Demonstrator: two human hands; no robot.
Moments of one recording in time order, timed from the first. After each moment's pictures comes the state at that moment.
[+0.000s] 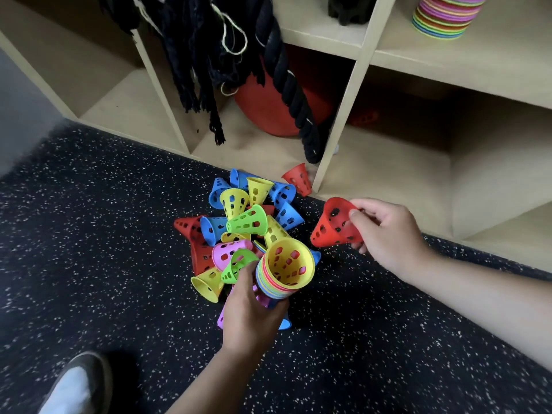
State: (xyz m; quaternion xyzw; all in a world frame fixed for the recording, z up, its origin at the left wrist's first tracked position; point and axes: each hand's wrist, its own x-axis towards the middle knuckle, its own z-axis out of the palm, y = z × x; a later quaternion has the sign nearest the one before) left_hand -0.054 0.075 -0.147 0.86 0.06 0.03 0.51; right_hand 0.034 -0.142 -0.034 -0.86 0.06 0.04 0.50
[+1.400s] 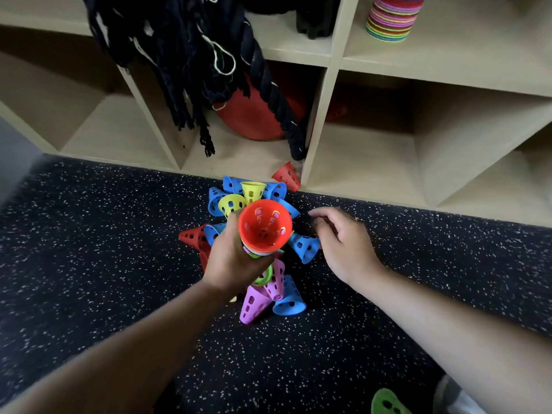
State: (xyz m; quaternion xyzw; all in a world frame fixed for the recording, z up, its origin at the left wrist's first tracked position) left_hand 0.019 0.142 -0.079 0.87 -0.10 -0.03 0.48; right_hand -0.012 -0.065 -0.047 -0.88 0.09 -0.06 0.47
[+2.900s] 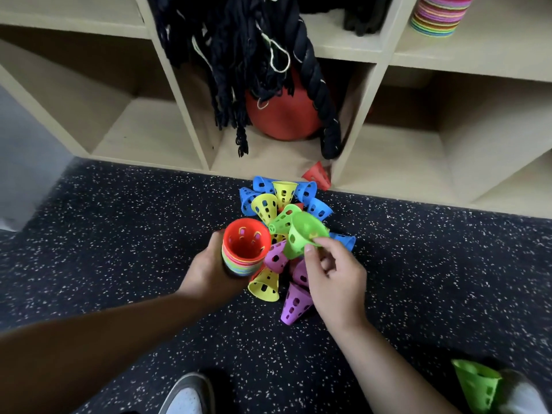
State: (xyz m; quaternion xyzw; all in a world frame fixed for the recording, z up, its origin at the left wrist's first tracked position) left_hand 0.022 0.262 -0.085 0.90 -0.05 -0.13 0.41; right_hand -0.042 0.062 -0.088 -0.82 0.17 -0.26 0.49
